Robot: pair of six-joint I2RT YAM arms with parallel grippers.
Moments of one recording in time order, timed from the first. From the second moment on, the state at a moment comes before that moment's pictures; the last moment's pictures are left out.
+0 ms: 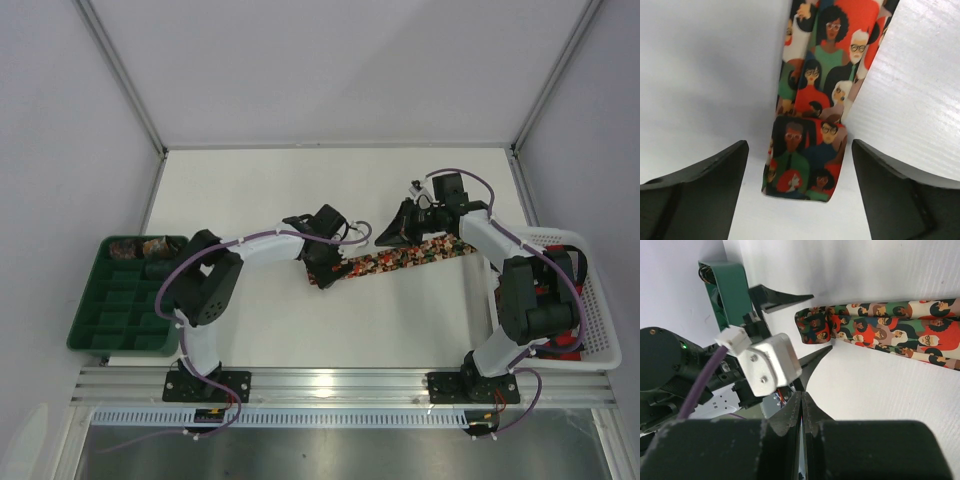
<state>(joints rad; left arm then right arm) -0.74 1.90 1.26 -0.54 0.08 0.36 0.19 1.62 1.09 -0.41 -0.85 0.64</state>
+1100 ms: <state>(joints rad) -0.33 1.41 0.81 -0.29 0.45 -0.67 0.50 2.07 1.38 -0.33 -0.82 0.64</state>
